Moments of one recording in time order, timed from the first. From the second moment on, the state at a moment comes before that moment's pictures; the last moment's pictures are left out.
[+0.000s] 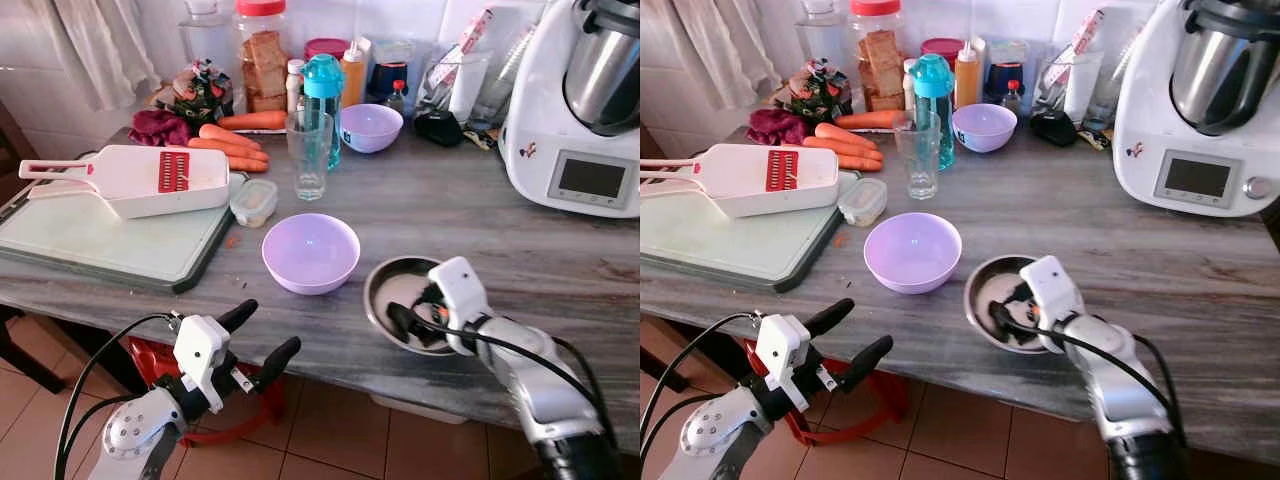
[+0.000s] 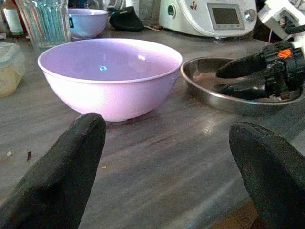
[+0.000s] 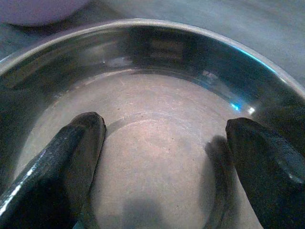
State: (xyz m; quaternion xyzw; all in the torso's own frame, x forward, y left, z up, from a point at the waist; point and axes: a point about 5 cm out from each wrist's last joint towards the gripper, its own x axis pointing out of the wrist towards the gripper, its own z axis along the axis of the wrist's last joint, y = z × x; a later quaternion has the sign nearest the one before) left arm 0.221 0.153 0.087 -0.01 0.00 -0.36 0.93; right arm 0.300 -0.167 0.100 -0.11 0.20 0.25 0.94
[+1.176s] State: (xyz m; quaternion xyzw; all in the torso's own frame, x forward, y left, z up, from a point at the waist) left arm 0.218 0.155 0.075 0.00 0.01 -0.36 0.93; right arm 0.308 -0.121 0.102 -0.05 0.21 0.31 0.93
